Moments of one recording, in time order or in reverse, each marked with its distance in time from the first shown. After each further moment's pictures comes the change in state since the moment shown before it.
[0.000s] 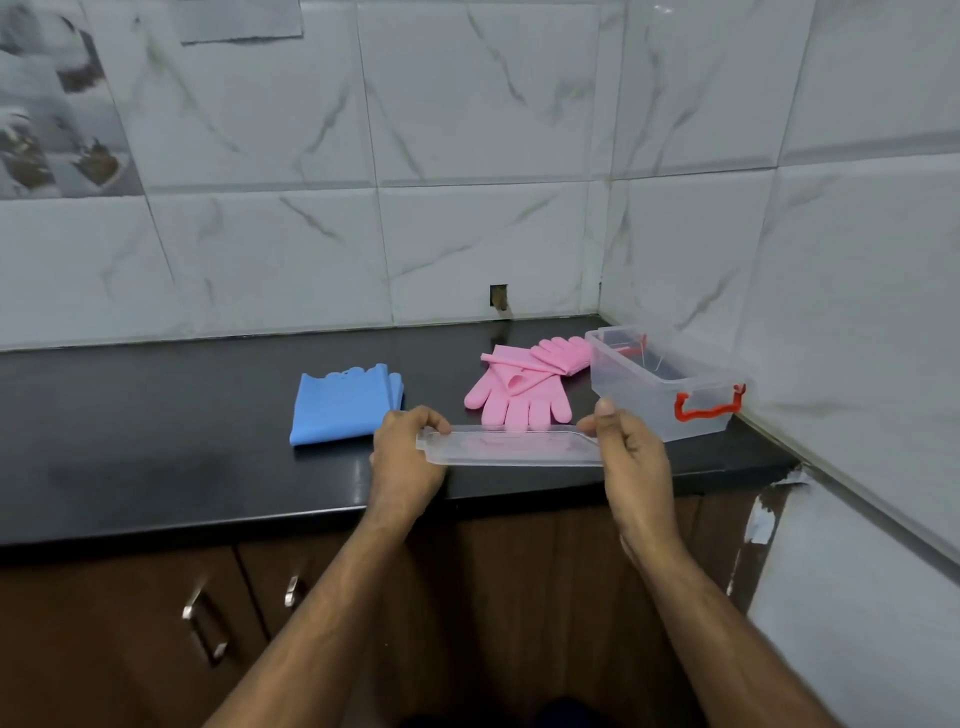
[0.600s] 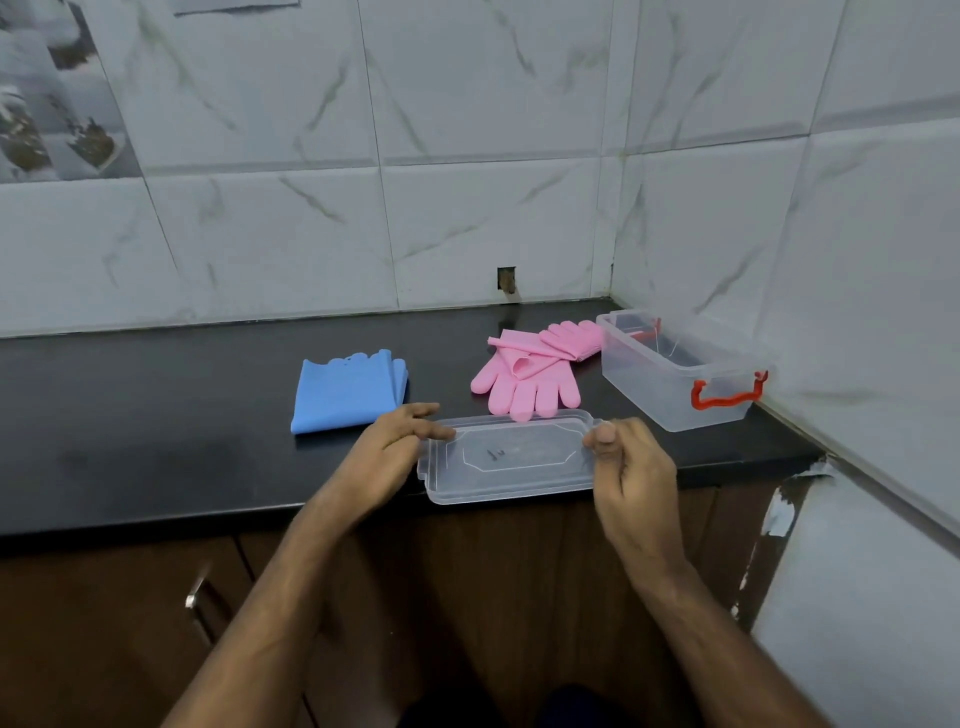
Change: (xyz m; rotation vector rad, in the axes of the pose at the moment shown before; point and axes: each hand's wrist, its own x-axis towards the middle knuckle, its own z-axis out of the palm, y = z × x) left_hand 0.007 -0.022 -0.033 -0.021 -0.329 0.139; right_hand -0.010 0.031 0.000 -0.318 -0.003 -0.331
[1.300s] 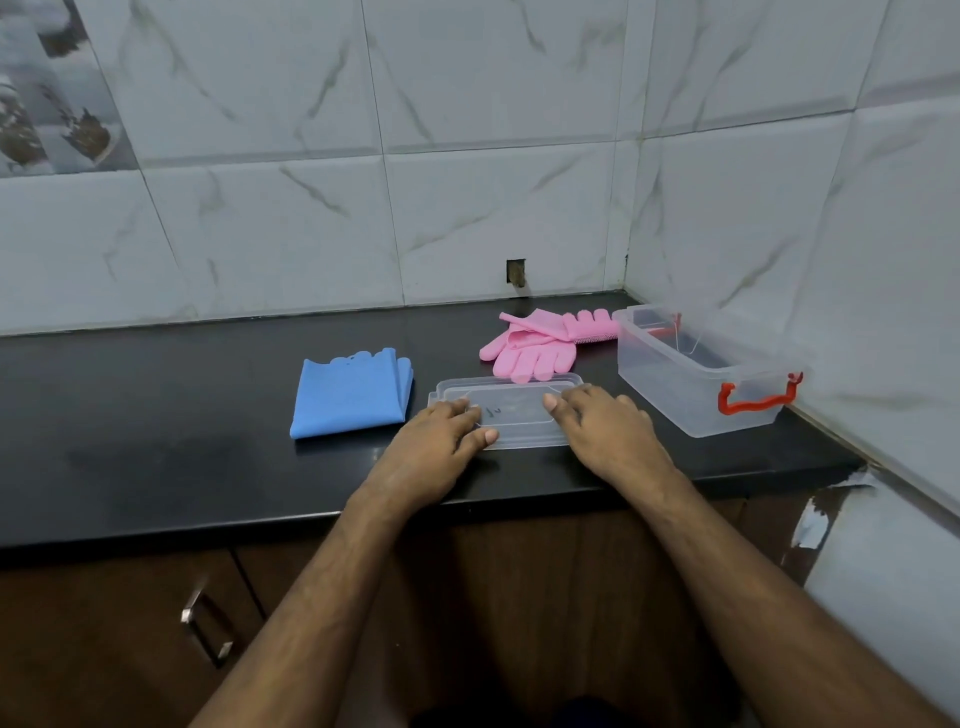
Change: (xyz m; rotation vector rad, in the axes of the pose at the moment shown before) left_hand 0.043 0.000 0.029 0.476 -0.145 0.029; right_hand 0.080 0.010 0.041 -0.602 -0.573 0.124
